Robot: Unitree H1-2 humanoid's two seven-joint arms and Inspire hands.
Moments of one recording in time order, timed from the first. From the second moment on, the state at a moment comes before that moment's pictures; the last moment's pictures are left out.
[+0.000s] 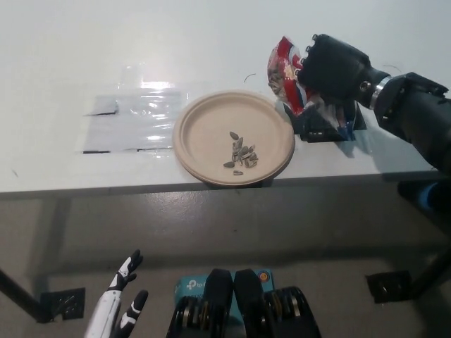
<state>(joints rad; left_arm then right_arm) 0.10 0.18 -0.10 0.14 0.33 -0.40 0.09 -1.25 -0.34 1.02 1.27 -1.37 -0.23 -0.68</state>
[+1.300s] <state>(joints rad) 0.11 0.18 -0.10 0.14 0.36 -0.41 0.09 -1.21 -0.27 0.88 1.42 -1.19 -0.17 -0.46</state>
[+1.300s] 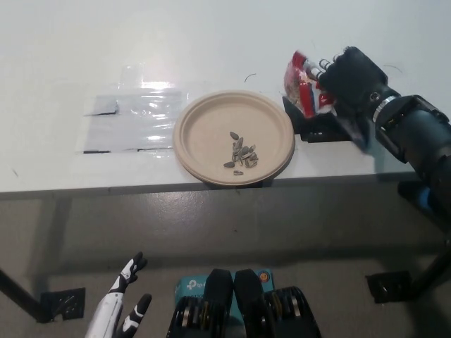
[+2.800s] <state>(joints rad) 0.09 0.18 -0.10 0.15 0.36 -0.40 0.09 -0.78 -0.37 0.60 0.43 -0.76 -0.11 0.19</state>
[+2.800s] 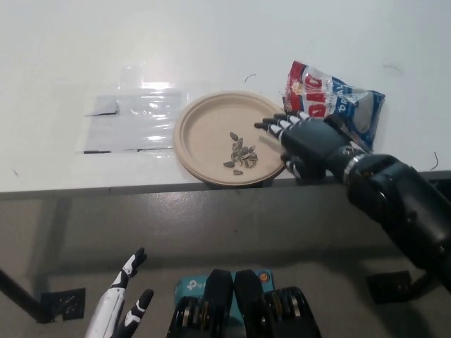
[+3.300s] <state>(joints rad) 0.08 0.18 -0.10 0.16 0.36 -0.40 0.09 -0.60 -0.46 0.50 -0.06 -0.60 -0.03 0.28</state>
